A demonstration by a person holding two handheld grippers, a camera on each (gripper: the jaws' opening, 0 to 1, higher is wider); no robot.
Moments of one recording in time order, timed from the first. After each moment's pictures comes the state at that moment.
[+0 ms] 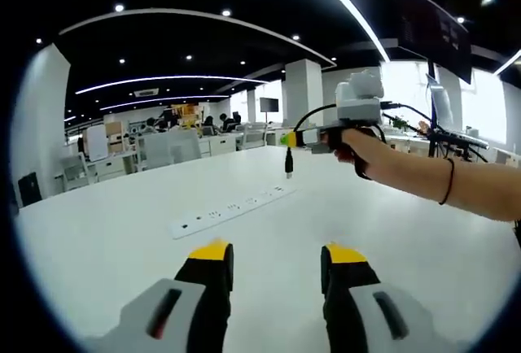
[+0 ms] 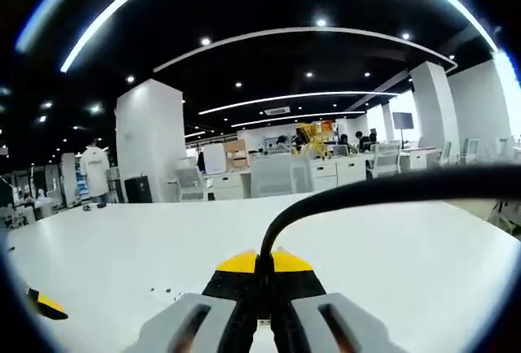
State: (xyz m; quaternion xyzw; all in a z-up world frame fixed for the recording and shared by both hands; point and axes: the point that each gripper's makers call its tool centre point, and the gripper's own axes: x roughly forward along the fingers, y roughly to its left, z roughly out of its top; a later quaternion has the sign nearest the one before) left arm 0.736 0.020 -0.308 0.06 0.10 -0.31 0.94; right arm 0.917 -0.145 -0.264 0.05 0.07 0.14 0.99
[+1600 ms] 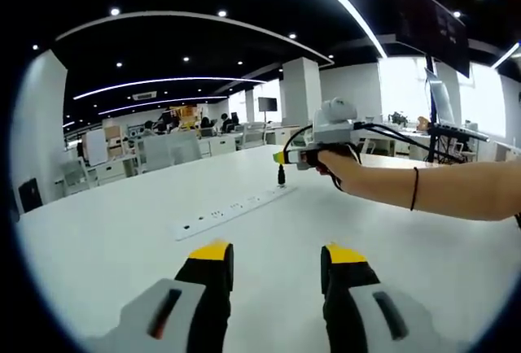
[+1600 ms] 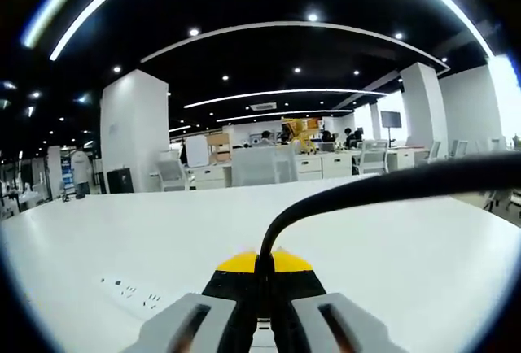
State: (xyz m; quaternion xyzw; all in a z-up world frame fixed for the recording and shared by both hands) left arm 0.750 0.013 -0.313 0.07 0.10 -0.31 0.94; right arm 0.981 -0.162 -0.311 0.03 0.08 0.10 0.99
